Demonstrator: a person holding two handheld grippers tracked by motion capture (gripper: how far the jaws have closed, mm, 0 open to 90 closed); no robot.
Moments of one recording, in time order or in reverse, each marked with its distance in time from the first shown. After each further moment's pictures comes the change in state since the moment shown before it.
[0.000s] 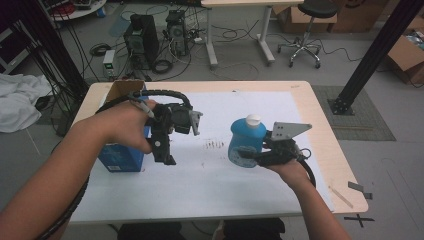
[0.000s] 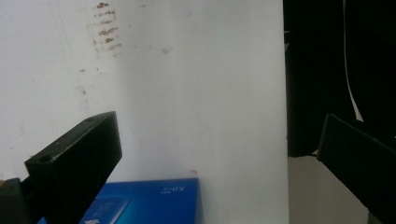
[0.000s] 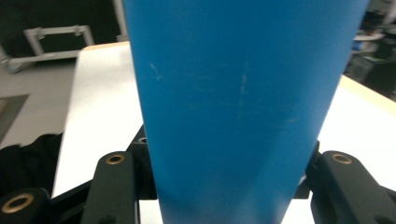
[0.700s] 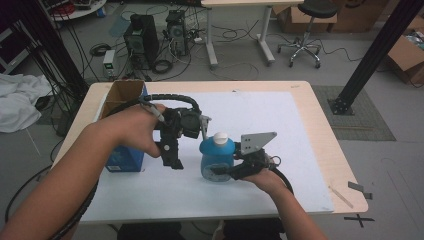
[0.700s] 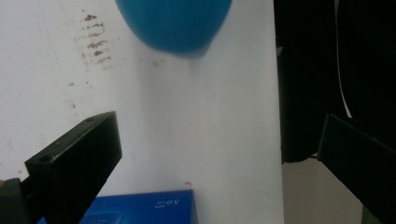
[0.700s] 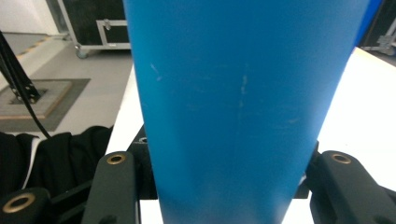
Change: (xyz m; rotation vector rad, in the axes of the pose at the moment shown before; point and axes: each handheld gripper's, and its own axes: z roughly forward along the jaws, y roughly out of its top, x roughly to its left) left arm -0.002 0.015 0.008 0.000 -0.023 0.011; right arm 0.027 -0.001 0.069 -0.007 0.215 -0.068
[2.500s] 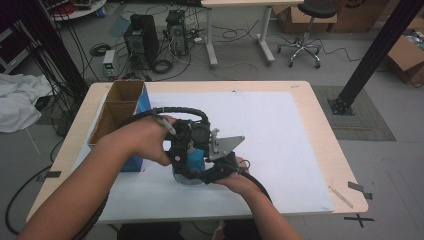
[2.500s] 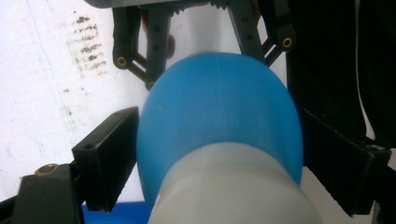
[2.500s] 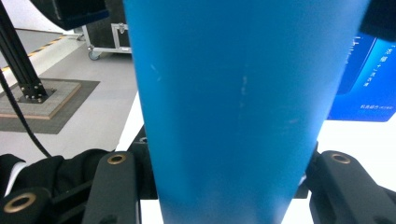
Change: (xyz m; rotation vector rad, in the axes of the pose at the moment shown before) left arm -0.010 0.017 0.025 0.058 0.040 0.005; right arm 0.011 0.021 0.067 -0.029 0.046 -0.056
